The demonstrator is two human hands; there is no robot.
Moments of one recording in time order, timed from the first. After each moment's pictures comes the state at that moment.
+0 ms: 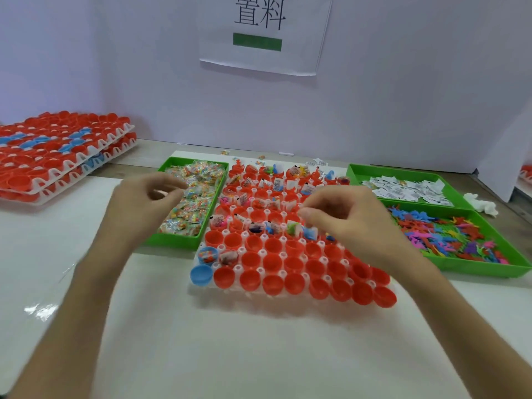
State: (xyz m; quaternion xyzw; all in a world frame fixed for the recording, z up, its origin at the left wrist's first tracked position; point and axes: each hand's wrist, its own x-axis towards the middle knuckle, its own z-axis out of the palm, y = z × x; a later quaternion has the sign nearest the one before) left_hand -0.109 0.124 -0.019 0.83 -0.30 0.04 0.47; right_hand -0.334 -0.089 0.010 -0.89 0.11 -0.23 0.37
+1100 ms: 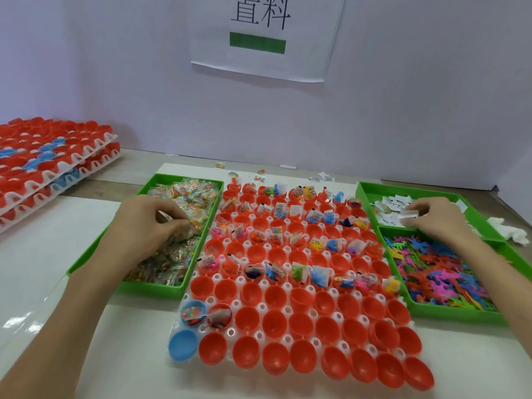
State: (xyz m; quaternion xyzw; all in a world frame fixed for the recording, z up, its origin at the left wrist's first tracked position) left_hand -0.049 0.078 -0.039 0.87 -0.34 0.03 0.36; right_hand -0.328 -0.331 -0.041 -0.85 0.47 -0.16 0.16
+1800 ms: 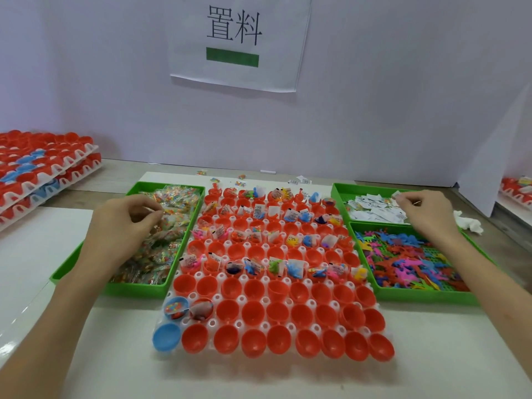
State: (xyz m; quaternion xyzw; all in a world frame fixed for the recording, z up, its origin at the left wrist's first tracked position) left_hand -0.055 0.079 -0.040 0.85 -0.31 0.08 0.43; right_hand -0.360 -0.303 -0.020 -0.82 0.44 -0.32 0.17
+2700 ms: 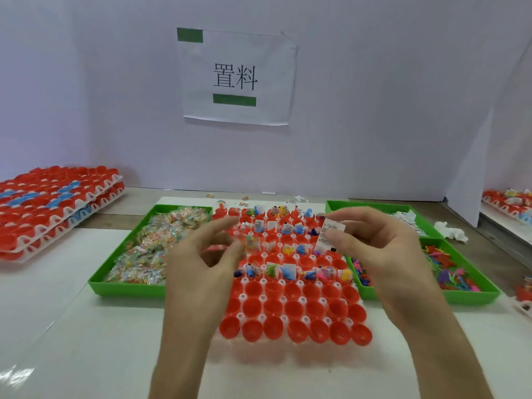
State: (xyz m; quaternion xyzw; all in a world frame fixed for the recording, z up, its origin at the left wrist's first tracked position) left_hand -0.241 0.075 0.017 0.69 -0.27 0.00 0.67; right_hand -0.389 -0.079 0.043 -0.71 0.18 -0.38 0.56
